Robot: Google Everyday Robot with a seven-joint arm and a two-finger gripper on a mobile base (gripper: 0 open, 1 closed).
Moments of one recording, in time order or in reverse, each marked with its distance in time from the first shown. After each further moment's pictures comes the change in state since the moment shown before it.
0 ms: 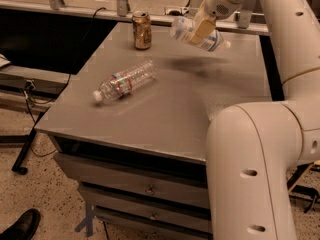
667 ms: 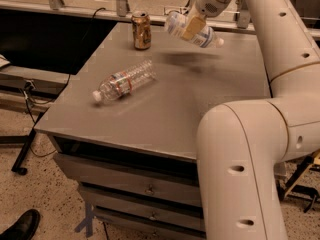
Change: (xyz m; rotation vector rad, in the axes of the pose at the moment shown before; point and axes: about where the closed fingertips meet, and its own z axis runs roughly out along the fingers) arm -0.018 -0.023 0.019 0.073 0.008 0.055
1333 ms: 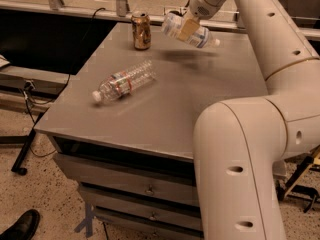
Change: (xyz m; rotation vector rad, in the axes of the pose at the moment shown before) arm -0.005 -0.009 0.022 0.043 0.032 0.018
